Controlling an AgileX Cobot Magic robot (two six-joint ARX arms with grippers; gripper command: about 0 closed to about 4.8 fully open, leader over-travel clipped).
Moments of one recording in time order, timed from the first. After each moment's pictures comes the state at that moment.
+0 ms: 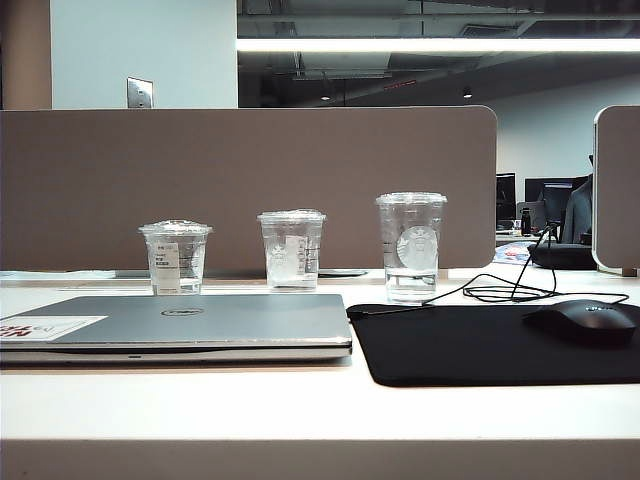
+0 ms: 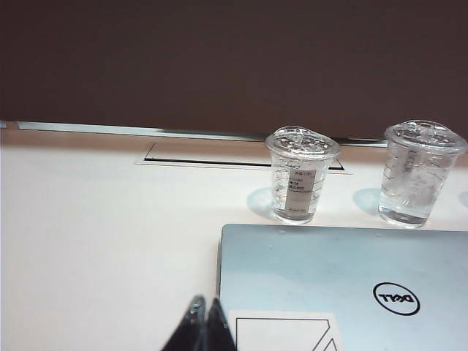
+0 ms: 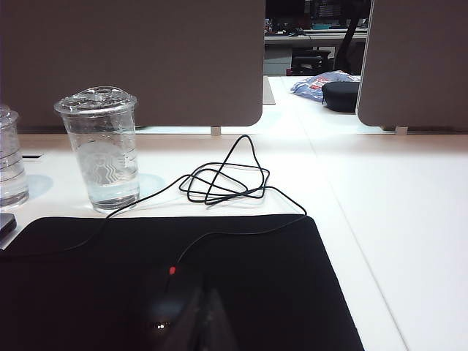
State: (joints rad) left arm -0.01 0.00 0.00 0.06 0.00 -0.03; right arm 0.00 0.00 0.01 0.03 0.03 0.00
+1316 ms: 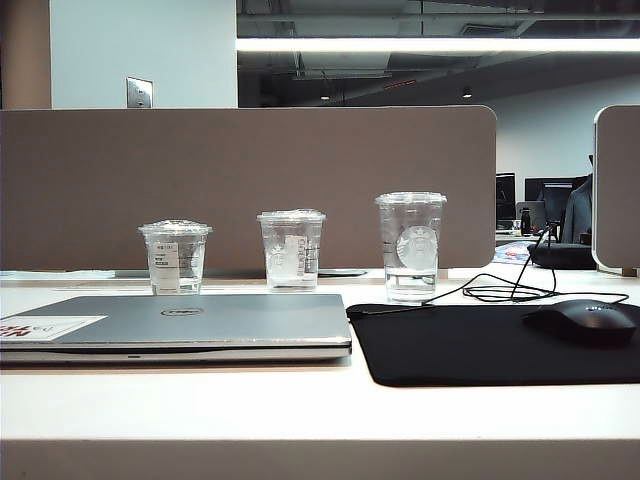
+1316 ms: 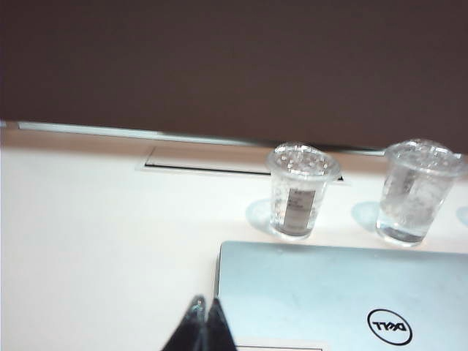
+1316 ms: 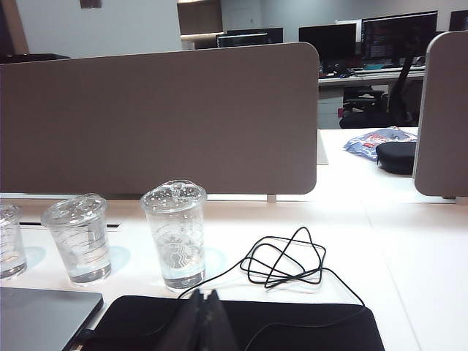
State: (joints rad) left arm -0.01 0.22 0.15 0.08 0.00 -0.06; right arm 0.00 0.17 0.30 0.00 -0.11 0.07
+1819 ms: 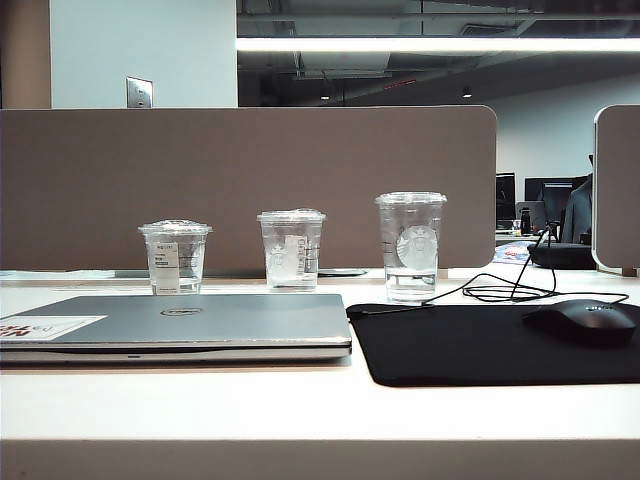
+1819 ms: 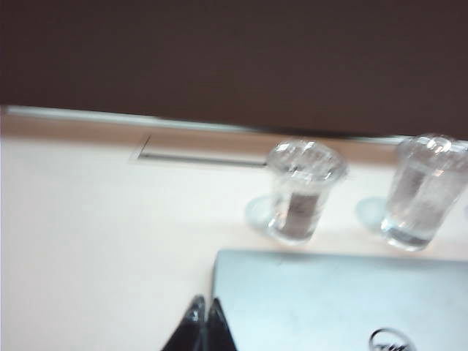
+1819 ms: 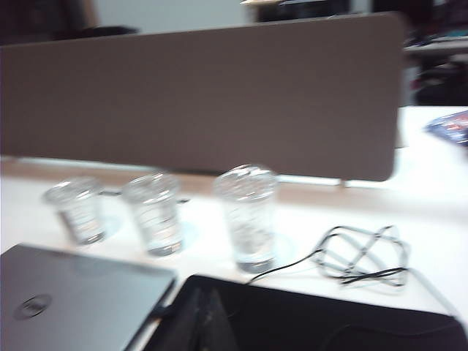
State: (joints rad) left arm -0.02 0.52 0.29 0.19 -0.01 -0.06; right arm 0.14 0.37 0.41 0.02 -0.15 0.08
